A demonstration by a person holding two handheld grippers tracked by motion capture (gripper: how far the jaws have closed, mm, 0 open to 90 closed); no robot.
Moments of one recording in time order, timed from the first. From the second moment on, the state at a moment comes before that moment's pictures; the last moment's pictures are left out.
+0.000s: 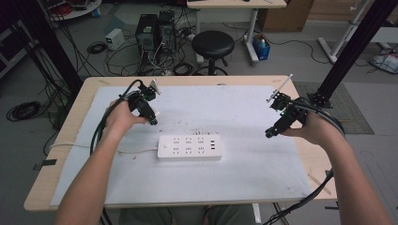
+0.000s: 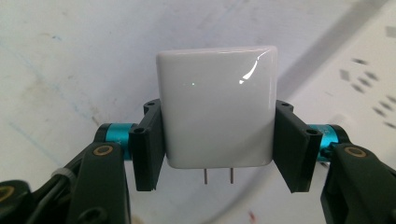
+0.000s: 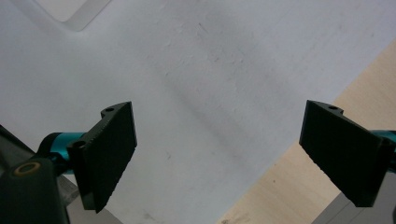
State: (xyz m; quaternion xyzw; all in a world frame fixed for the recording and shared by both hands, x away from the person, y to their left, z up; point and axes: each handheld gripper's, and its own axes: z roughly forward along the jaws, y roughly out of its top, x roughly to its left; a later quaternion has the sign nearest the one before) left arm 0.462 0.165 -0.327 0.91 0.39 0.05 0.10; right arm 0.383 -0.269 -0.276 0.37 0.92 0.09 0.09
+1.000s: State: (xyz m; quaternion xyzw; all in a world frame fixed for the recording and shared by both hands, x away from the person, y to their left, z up) left arm 0.393 0.143 -0.246 0.95 0.20 0.04 0.25; right arm 0.382 -0.265 -0.249 0.52 0.83 0.20 -0.01
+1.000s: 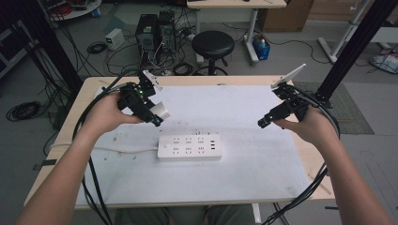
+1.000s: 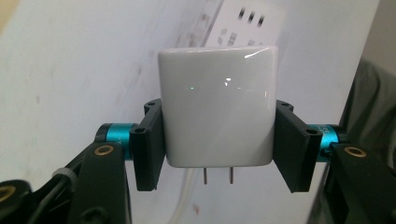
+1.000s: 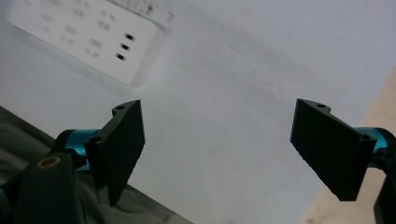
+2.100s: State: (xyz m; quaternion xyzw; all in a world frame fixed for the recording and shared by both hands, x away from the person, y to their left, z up) left arm 0.358 0.007 -0.280 0.92 0.03 0.17 0.34; right arm 0.387 -0.197 -0.272 0.51 0.75 0.36 -0.22
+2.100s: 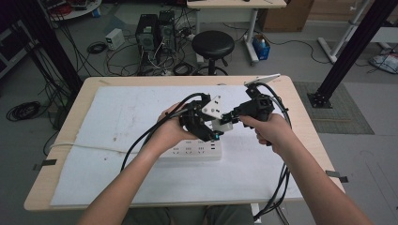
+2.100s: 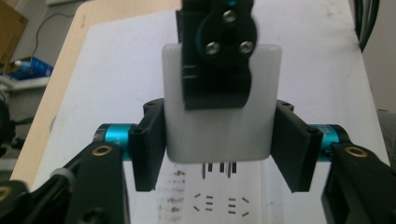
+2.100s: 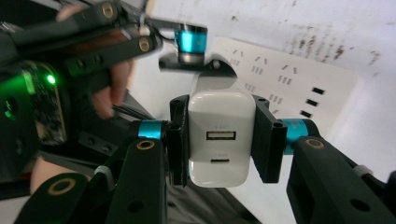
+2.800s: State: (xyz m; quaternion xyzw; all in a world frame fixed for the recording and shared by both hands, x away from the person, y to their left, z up) left arm 0.375 0.192 -0.280 0.95 0.29 0.06 0.04; right arm 0.388 -0.203 -0.225 0.35 0.92 0.14 0.07
